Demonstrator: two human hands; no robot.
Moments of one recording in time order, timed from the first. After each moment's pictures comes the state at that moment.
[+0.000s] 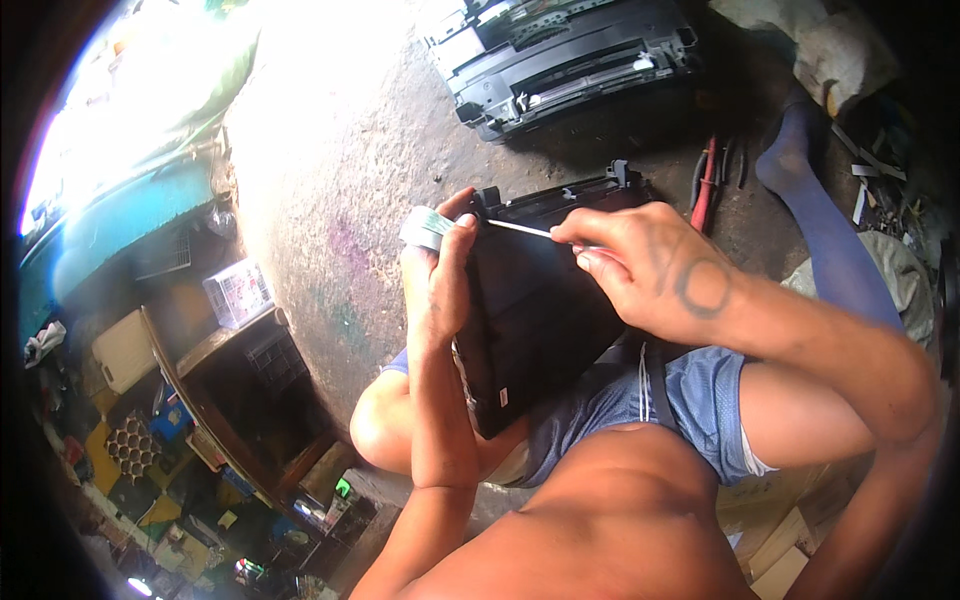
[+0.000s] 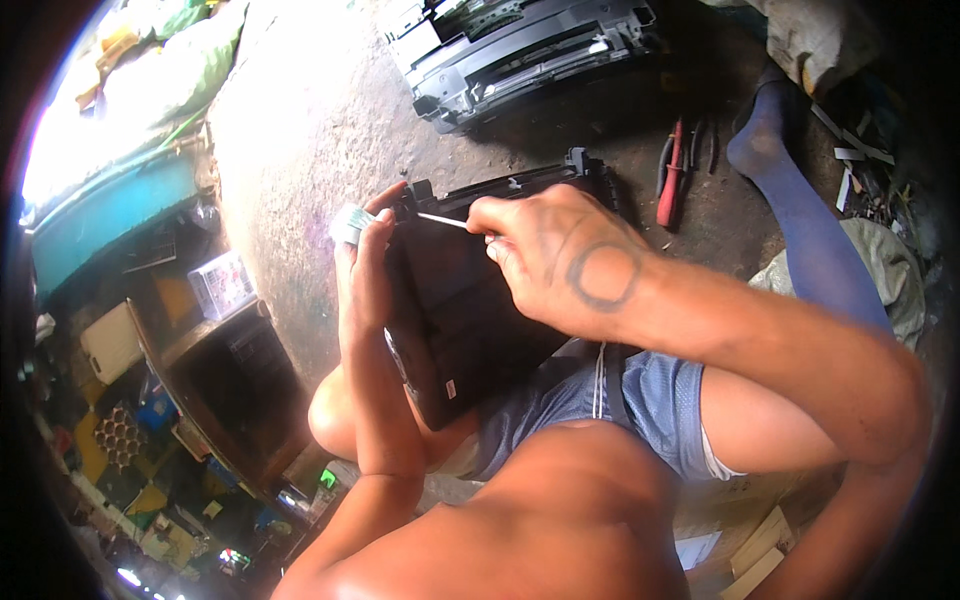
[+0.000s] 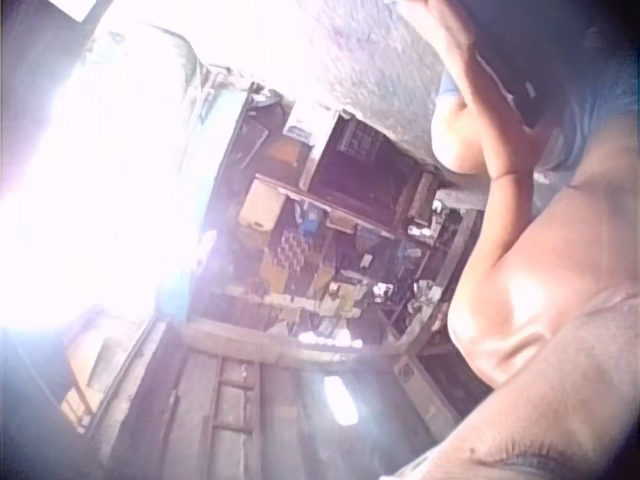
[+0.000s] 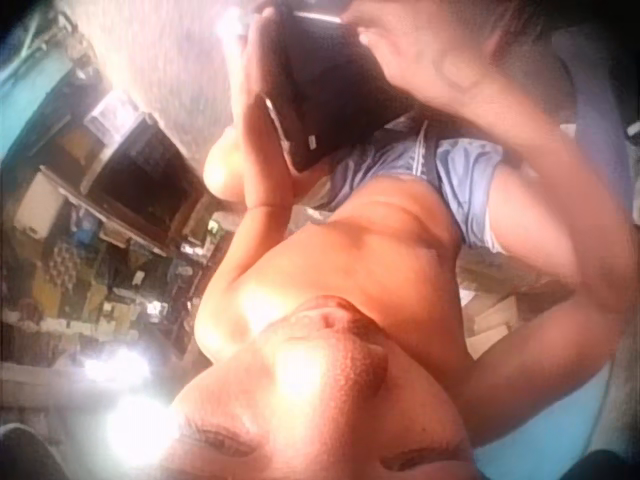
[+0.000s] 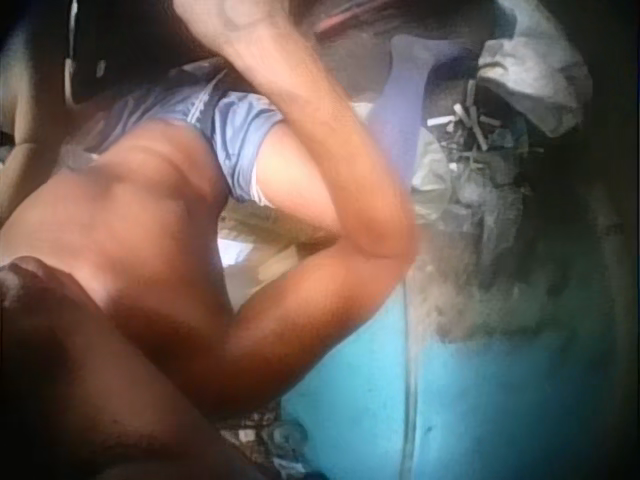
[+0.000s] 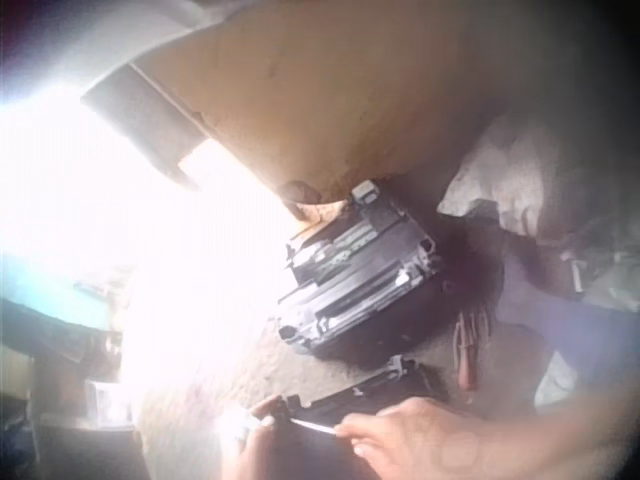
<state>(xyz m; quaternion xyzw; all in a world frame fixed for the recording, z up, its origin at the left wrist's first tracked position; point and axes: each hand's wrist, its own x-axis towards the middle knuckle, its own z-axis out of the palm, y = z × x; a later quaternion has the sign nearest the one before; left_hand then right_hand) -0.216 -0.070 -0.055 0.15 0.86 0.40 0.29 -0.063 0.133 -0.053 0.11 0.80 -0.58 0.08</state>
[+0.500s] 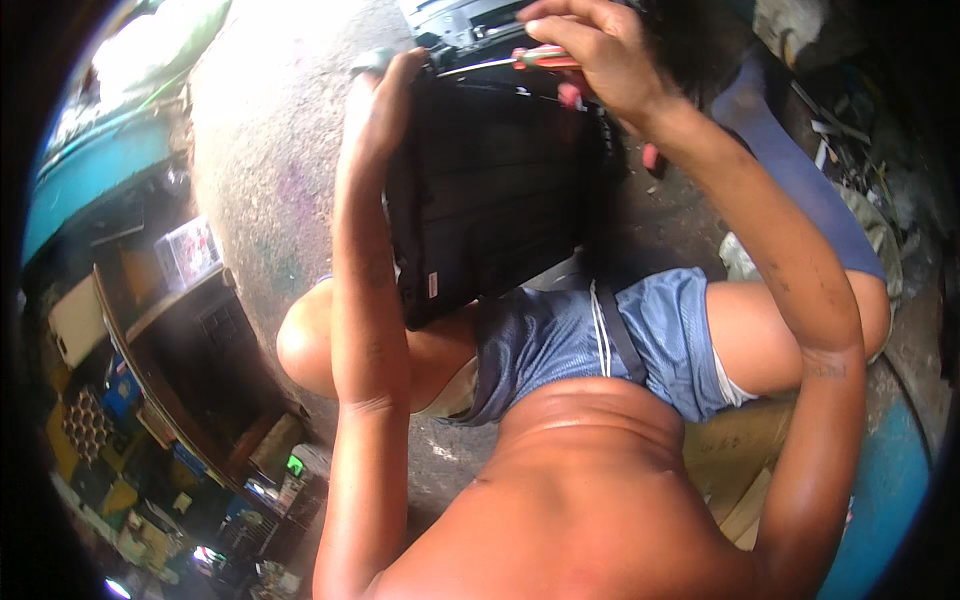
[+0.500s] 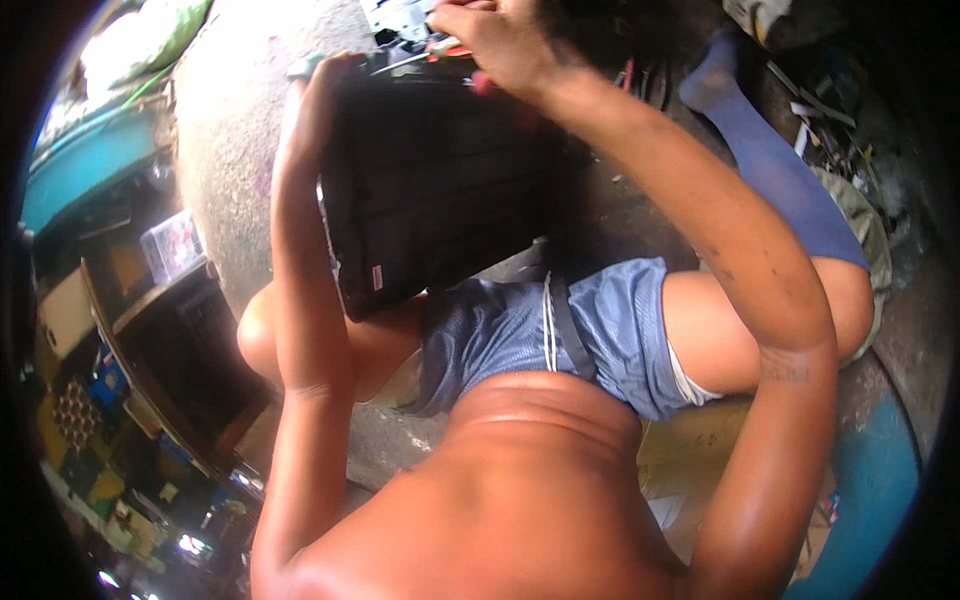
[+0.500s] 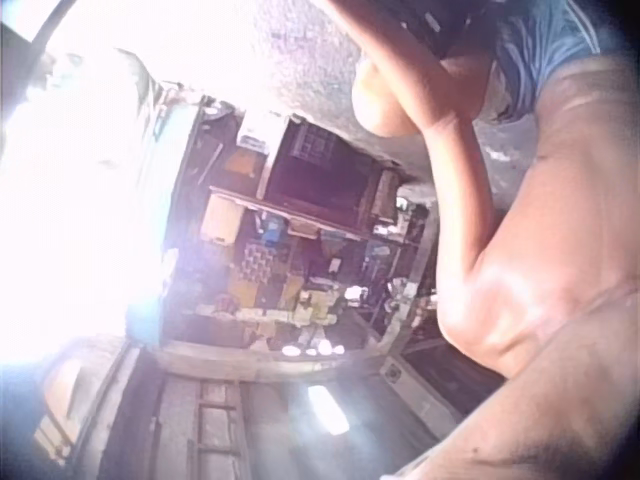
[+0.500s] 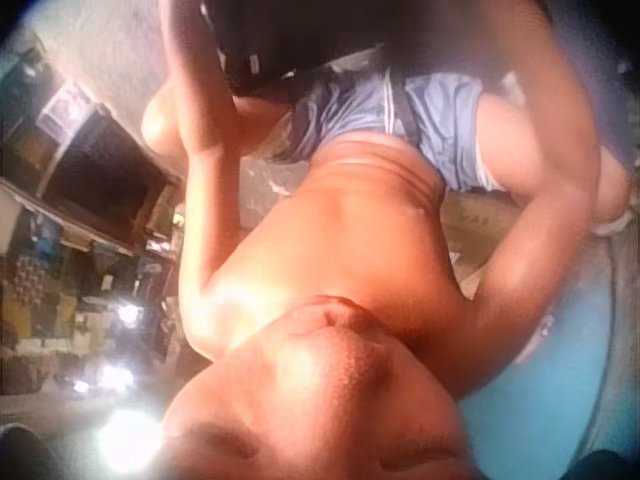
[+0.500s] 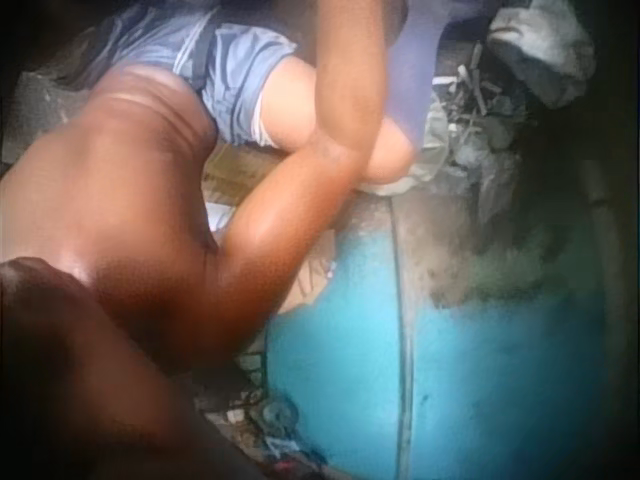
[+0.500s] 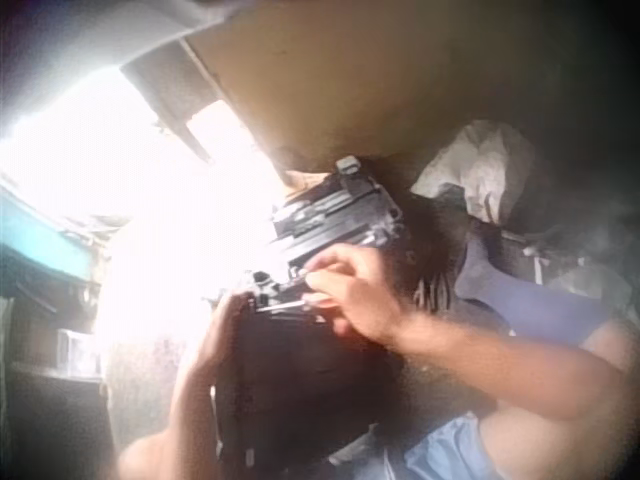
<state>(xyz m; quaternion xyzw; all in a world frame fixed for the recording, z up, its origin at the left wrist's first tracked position) -0.250 -0.060 -0.107 0.23 0.86 0.39 0.24 -0.076 0.135 -0.073 0.27 0.54 -0.79 -0.12</state>
